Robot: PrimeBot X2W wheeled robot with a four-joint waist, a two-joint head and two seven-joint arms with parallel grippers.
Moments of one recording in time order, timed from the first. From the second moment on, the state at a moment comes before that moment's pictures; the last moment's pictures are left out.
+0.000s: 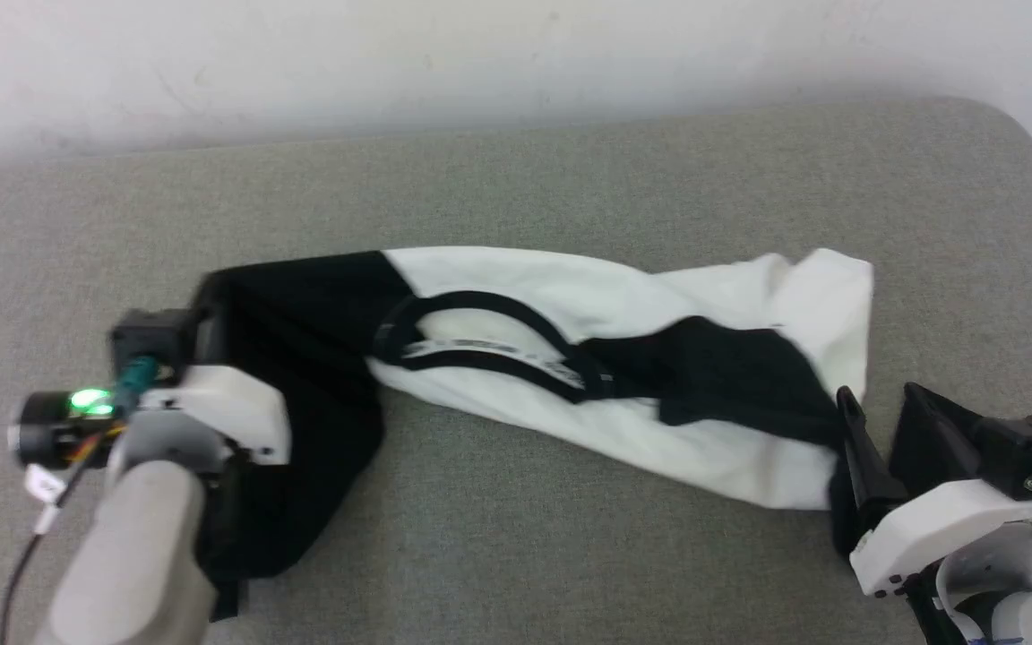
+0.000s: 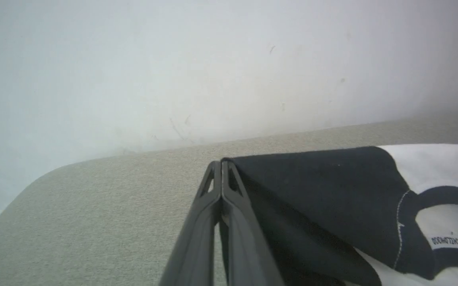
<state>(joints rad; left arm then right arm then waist) -0.38 0.32 -0.25 0.31 -0.25 0.21 -0.06 0.00 -0.05 -0.09 -0.01 0.17 0.13 0.11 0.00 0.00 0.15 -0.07</state>
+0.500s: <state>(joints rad) -0.23 0.26 -0.16 0.32 -0.41 0.20 -0.16 -0.02 -0.15 0.16 -0.01 0.14 0.13 0.16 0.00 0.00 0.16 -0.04</state>
